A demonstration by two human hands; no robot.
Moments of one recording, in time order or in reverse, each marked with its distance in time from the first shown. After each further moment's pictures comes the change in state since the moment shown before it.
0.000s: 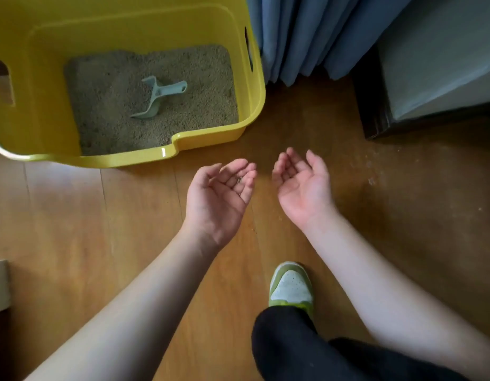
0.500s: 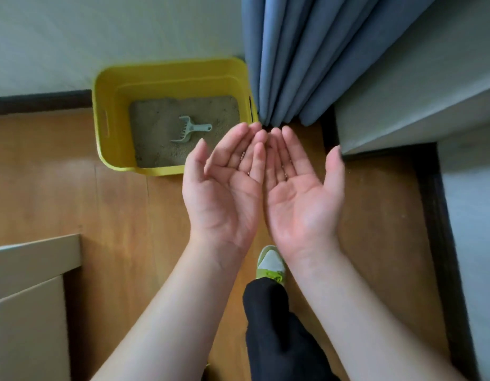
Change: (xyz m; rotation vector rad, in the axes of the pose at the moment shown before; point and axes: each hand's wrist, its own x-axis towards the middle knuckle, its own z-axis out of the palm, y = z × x) left_hand -0.217 0.063 0.188 -0.265 -0.045 0.240; right_hand -0.270 -0.029 0.181 0.089 -0.163 -0.091
